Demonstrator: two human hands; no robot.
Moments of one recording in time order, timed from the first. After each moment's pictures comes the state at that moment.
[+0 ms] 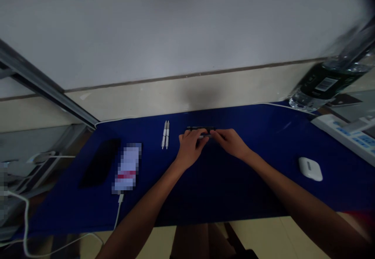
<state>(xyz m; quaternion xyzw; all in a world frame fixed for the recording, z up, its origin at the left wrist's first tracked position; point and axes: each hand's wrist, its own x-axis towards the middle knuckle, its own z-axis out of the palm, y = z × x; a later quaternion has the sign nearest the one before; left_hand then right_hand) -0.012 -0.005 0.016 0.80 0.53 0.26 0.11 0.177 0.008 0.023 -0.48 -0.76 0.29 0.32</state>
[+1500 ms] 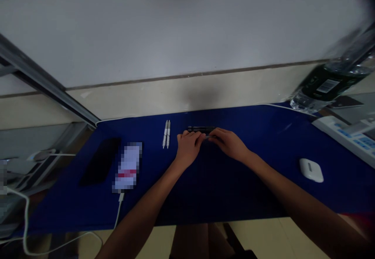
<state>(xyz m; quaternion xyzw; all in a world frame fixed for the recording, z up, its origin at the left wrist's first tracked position) -0.016 -0.001 0.010 0.79 0.56 0.24 0.06 0.176 0.005 0.021 -0.42 -0.83 0.20 0.30</state>
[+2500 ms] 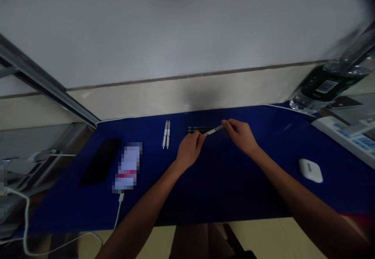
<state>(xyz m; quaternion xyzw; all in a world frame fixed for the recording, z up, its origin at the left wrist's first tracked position) -0.017 0.001 0.005 0.80 0.53 0.26 0.13 0.195 0.016 0.032 -0.56 -0.71 0.18 0.40</state>
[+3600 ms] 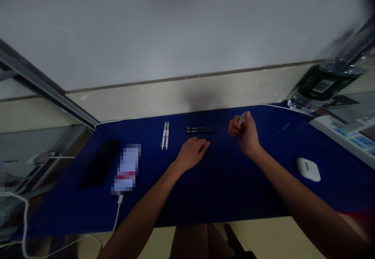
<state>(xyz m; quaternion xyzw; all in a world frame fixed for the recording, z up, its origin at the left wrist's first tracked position) -0.014 -0.003 0.007 0.87 0.45 0.18 0.13 0.192 0.008 0.047 -0.41 -0.51 0.45 0.60</state>
